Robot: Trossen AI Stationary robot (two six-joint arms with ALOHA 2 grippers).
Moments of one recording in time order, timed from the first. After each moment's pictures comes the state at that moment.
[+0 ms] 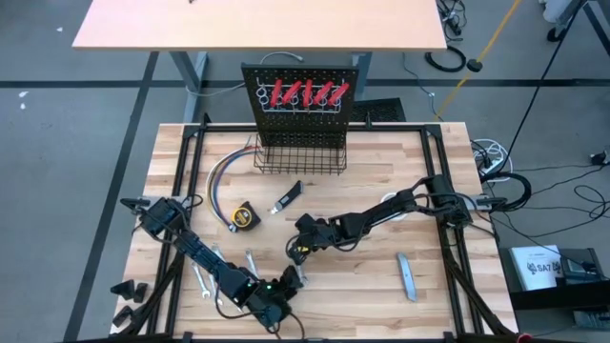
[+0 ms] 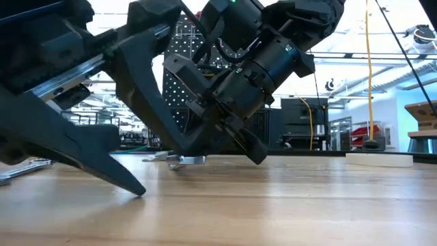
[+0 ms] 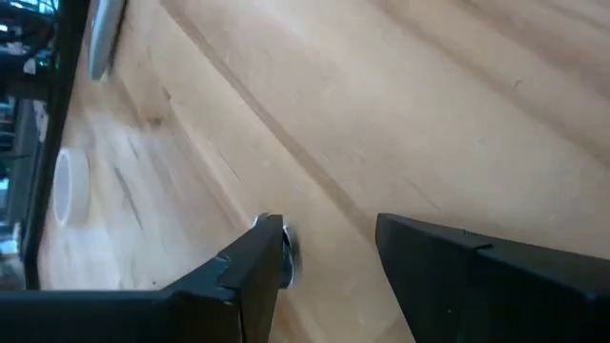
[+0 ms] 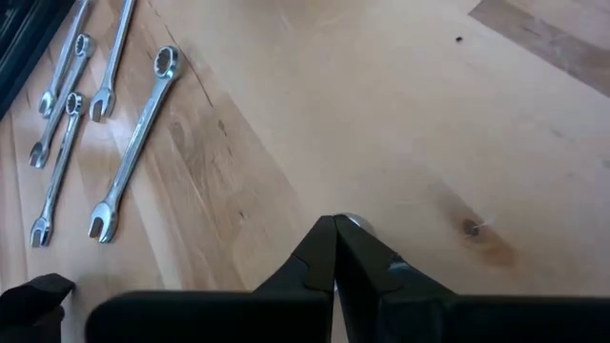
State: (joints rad) left arm -0.70 2.02 1.11 -0.01 -0.56 0.52; right arm 0.20 2.15 1.23 0.05 0.13 1.00
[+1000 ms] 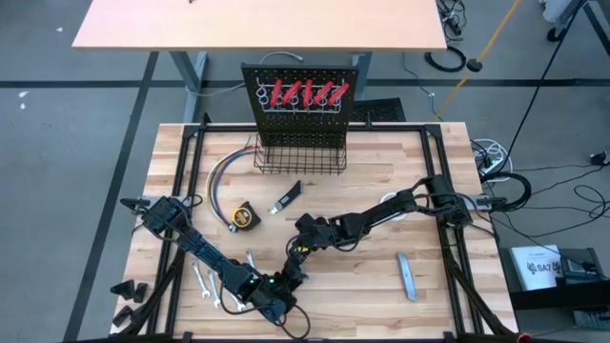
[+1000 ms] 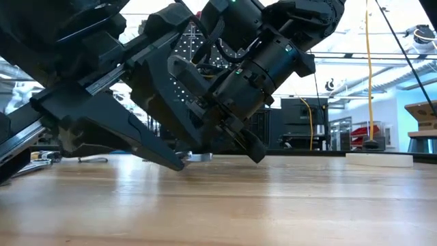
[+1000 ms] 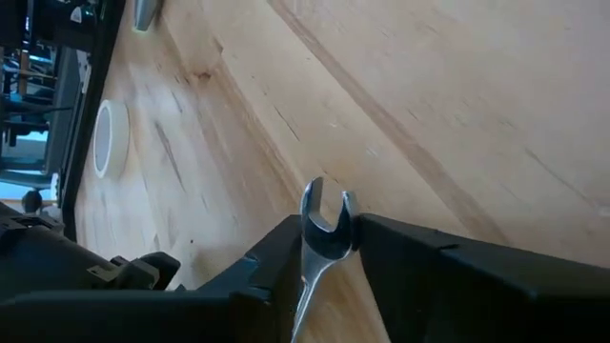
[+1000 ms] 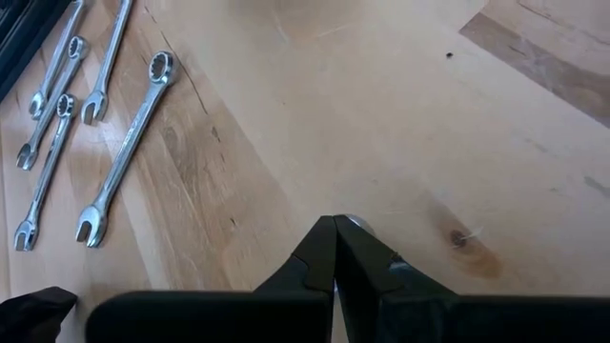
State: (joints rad) left arm -0.66 2.02 1.11 0.00 -0.65 0.48; right arm 0.20 2.15 1.23 0.05 0.16 0.97
